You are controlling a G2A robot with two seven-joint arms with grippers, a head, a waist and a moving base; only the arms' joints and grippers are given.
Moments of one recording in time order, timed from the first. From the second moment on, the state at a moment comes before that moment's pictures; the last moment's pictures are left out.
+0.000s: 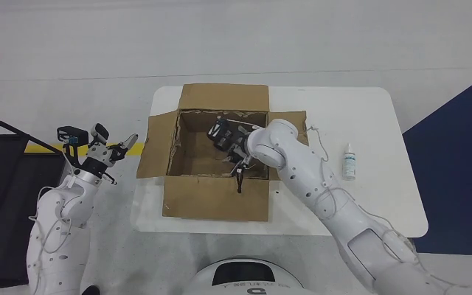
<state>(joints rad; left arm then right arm) 1.58 -1.18 -1.83 -1.52 1.08 -0.61 -0.01 -0.93 -1.42 0.86 -1.44 -1.19 -0.39 1.07</state>
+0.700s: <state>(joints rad) 1.58 -1.18 -1.83 -1.52 1.08 -0.61 -0.01 -0.83 -1.46 0.75 -1.23 -1.24 -0.29 0.98</state>
